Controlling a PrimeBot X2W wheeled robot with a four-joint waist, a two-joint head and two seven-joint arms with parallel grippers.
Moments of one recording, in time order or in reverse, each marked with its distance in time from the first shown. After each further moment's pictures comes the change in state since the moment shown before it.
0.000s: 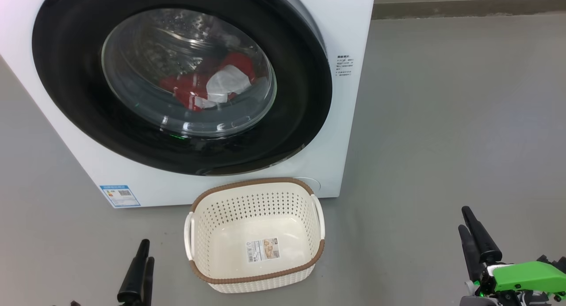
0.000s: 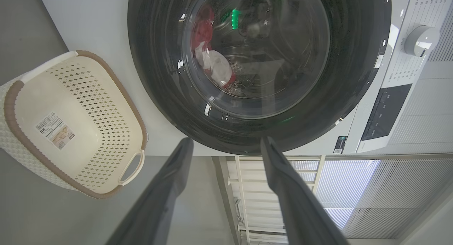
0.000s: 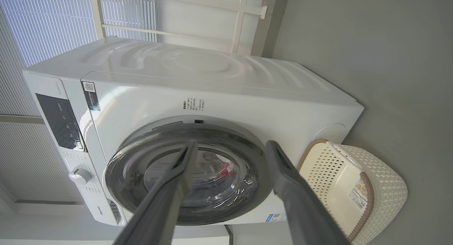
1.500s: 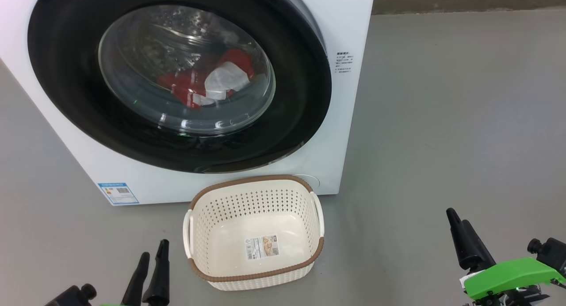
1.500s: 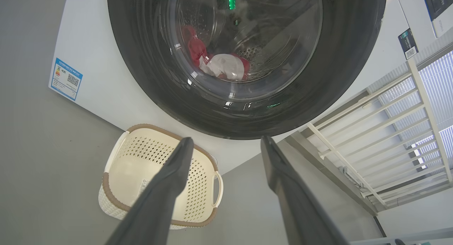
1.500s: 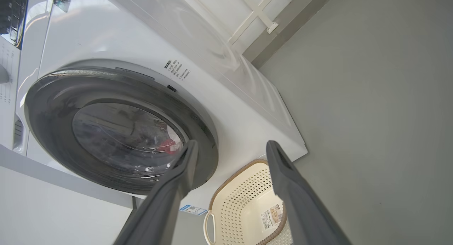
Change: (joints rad) left arm 0.029 0.000 -0.044 -0.075 0.692 0.045 -0.124; right arm 0.001 -0.087 0.128 -0.005 -0.473 0.000 -0.134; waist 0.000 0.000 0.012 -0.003
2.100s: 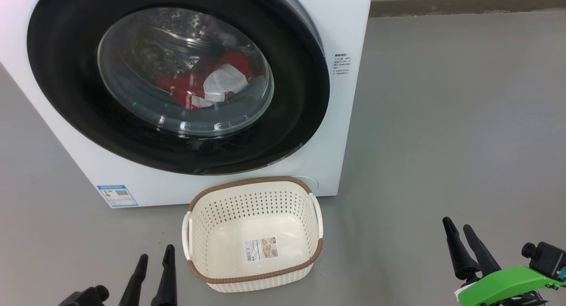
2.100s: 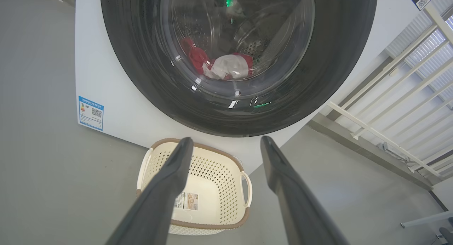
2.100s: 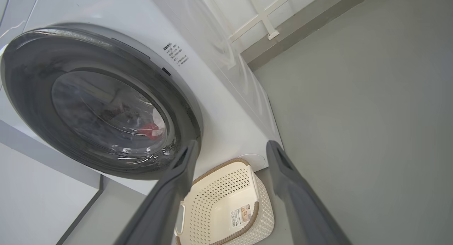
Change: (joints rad) left arm 0.018 0.002 -0.025 -0.009 0.244 0.039 -0.048; right arm 0.023 -0.030 0.035 0.002 -0.176 0.000 -0.051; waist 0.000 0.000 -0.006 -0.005
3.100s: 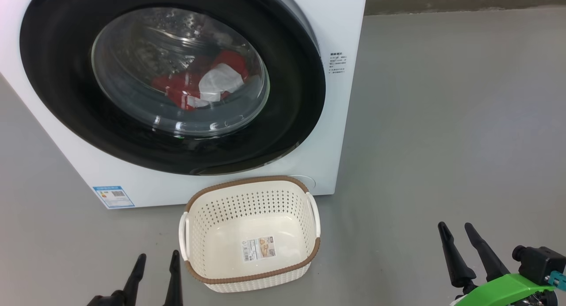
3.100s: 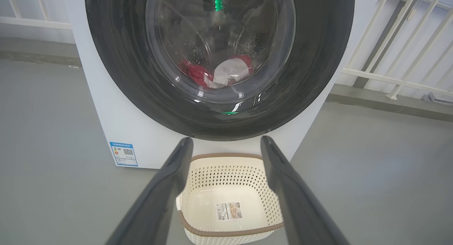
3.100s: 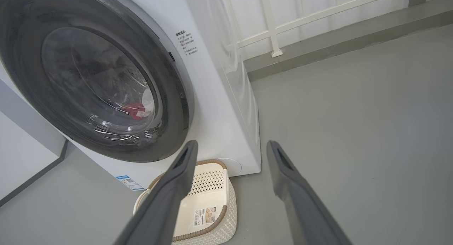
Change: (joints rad) left arm 0.020 0.002 -0.016 0.003 0.342 0.032 -0.085; right arm 0.015 -0.033 0.035 -0.003 -0.256 0.001 -0.088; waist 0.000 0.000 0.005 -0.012
